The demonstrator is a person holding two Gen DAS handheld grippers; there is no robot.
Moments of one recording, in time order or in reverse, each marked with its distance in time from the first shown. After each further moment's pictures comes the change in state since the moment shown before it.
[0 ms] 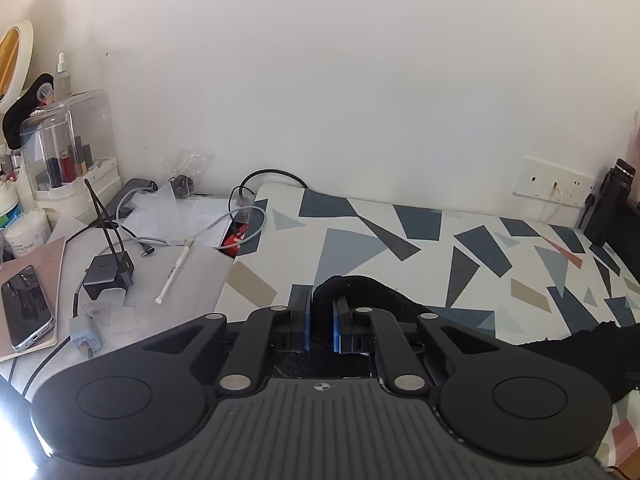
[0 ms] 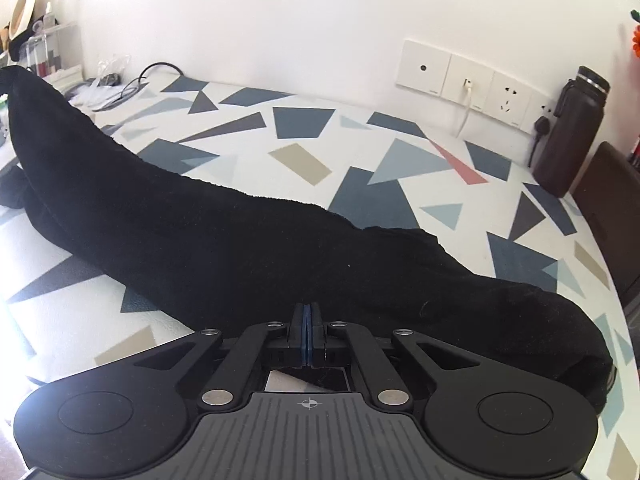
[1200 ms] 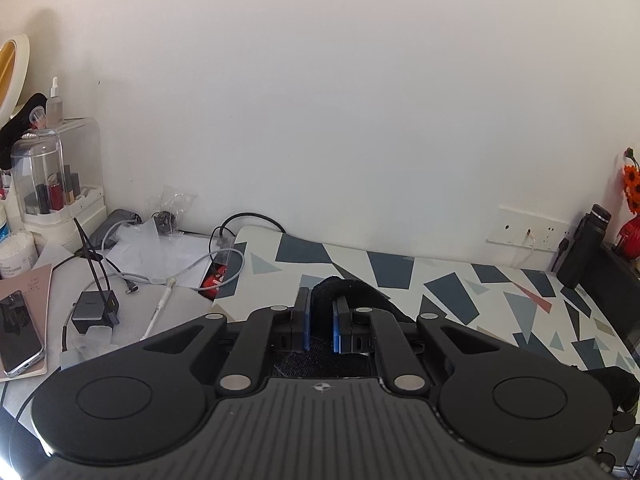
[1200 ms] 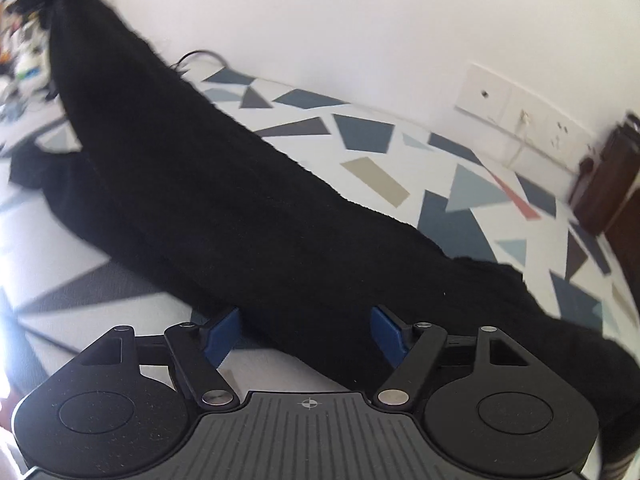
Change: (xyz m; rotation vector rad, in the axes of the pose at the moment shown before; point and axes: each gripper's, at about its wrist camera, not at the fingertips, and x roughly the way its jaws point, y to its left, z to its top) left arm -0.028 -0.010 0.039 -0.041 -0.094 -0.072; right arm 0.036 0.066 0.013 -0.006 -0.057 -0.021
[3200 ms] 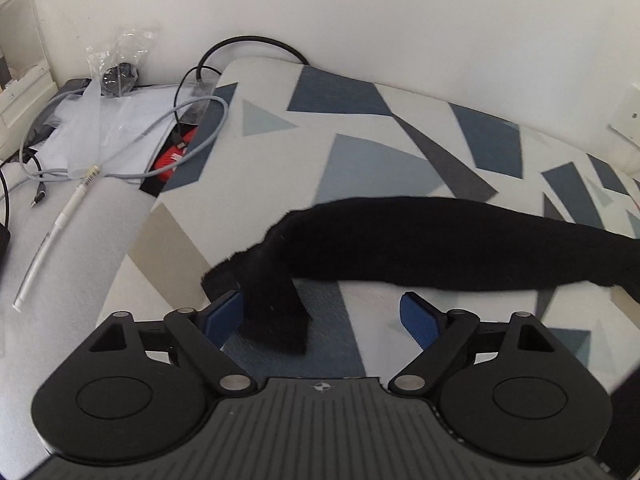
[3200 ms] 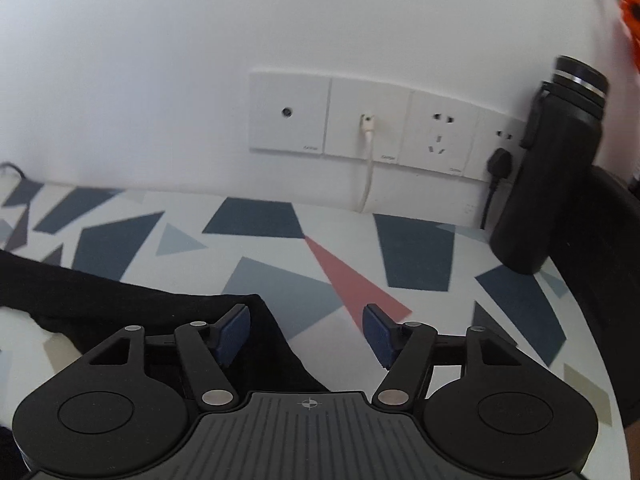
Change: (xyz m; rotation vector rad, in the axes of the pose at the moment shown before) left arm 0.241 0.007 -0.052 -0.018 0.470 0.131; right arm 0.110 -0.249 0.090 0.256 -0.084 -0.140
